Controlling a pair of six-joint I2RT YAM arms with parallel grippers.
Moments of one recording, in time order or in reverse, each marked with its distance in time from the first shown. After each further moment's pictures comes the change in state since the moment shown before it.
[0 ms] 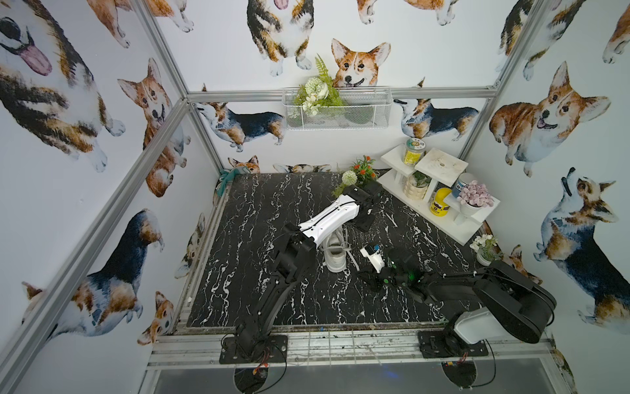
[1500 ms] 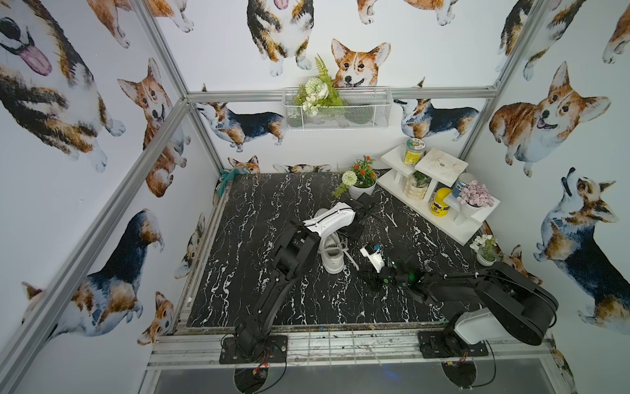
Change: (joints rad) left arm 0.044 0.006 -0.245 0.117 -0.046 -0.058; right arm 0.004 -0.013 0.003 0.001 0.003 -0.003
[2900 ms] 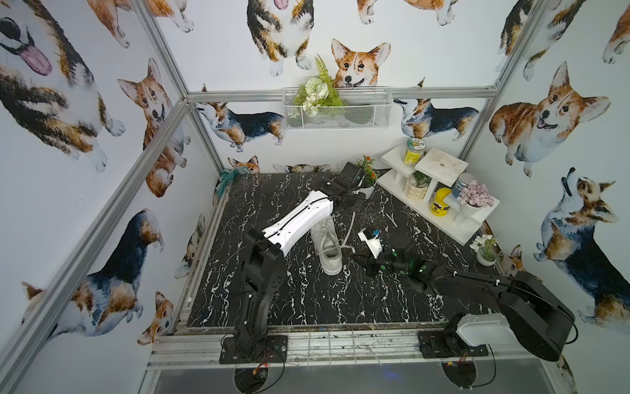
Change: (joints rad) left arm 0.053 -0.328 -0.101 0.251 0.088 0.019; right arm 0.001 -0.119 0.211 -0.186 0.055 -0.045
